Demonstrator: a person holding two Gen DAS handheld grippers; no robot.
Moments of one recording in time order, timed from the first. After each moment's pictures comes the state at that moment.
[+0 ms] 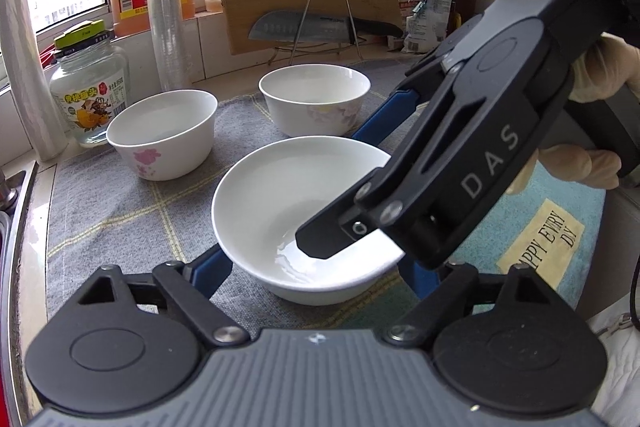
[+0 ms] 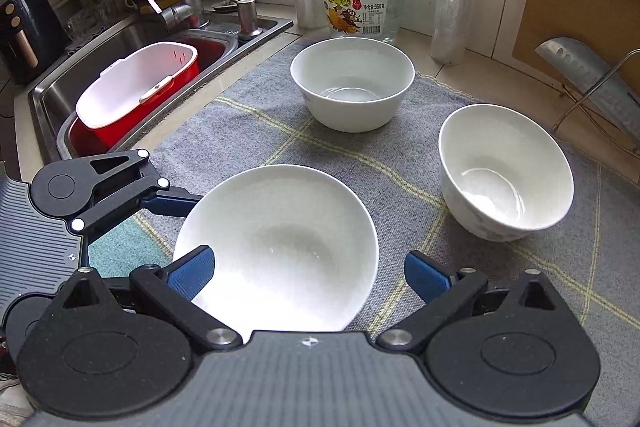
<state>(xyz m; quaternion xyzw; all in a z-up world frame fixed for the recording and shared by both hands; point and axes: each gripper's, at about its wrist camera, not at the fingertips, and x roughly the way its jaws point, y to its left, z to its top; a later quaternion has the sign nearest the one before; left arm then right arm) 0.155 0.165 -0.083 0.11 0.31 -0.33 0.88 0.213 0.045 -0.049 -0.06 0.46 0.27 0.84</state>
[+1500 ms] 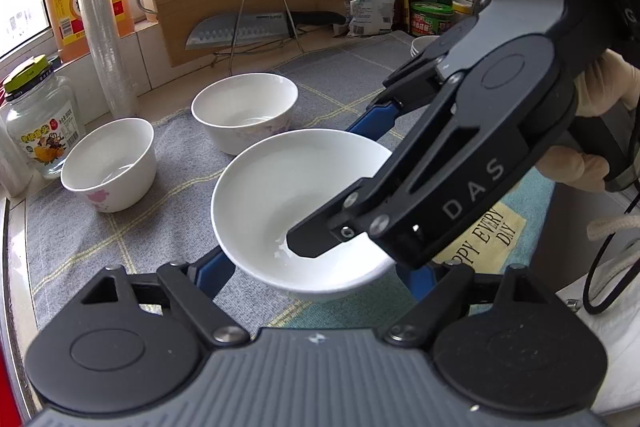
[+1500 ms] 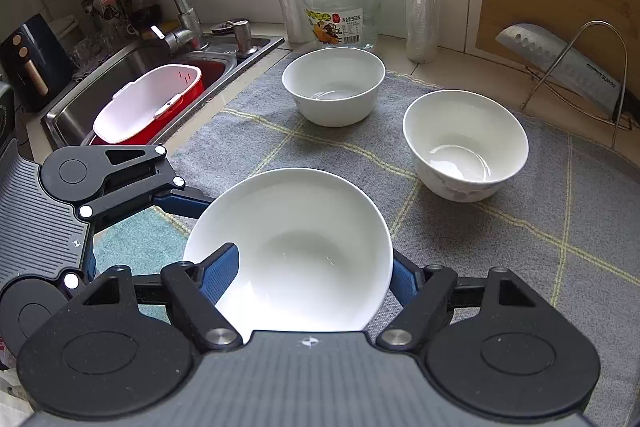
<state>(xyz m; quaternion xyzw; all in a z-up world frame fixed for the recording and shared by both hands) 0.140 0.126 -0.042 0.15 0.34 -0.38 0.85 0.172 -0.002 -0.027 -0.02 0.45 0.26 0.86</state>
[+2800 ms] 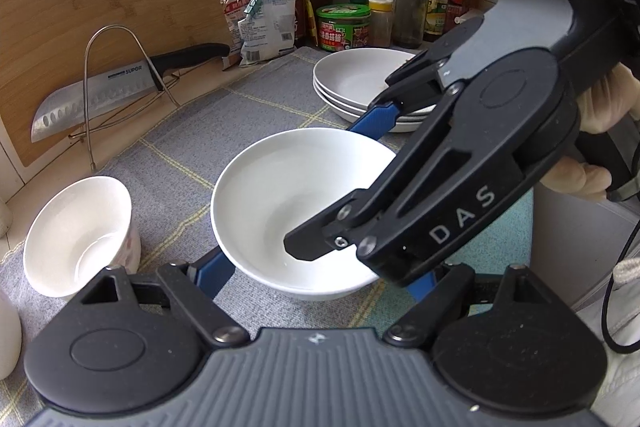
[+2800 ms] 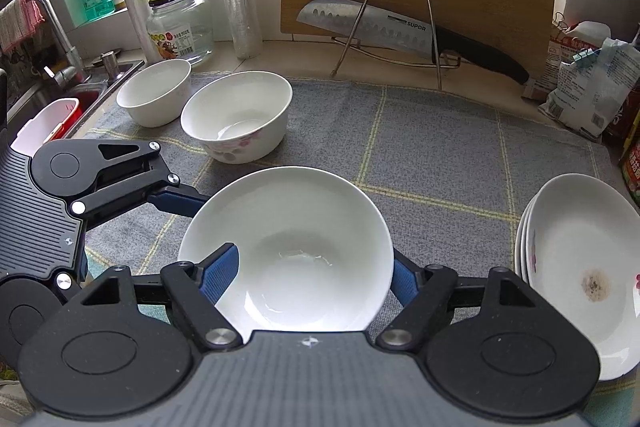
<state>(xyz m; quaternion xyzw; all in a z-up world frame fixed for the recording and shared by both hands) 0.173 -0.016 -0.049 0.19 0.31 -0.48 0.80 0.174 -0.146 -0.039 0.01 0.44 0.13 0.89</state>
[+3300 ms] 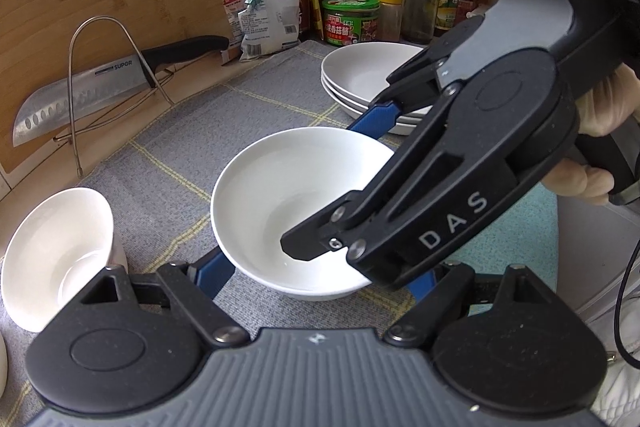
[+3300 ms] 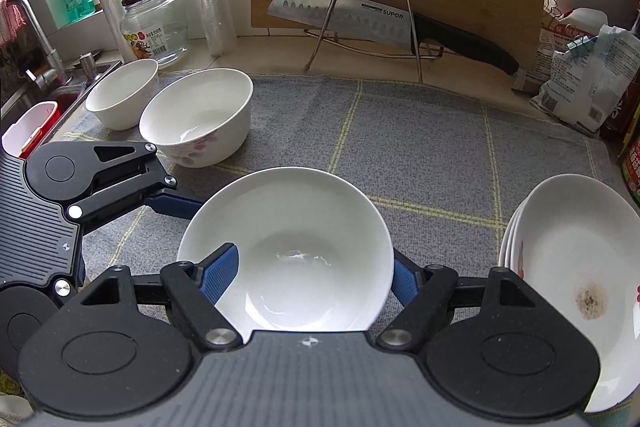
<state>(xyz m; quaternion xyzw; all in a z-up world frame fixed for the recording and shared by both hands) 0.193 -0.037 -0.060 0.19 0.31 -0.48 0.80 0.195 -0.161 -0.053 0.00 0.45 0.12 0.88</state>
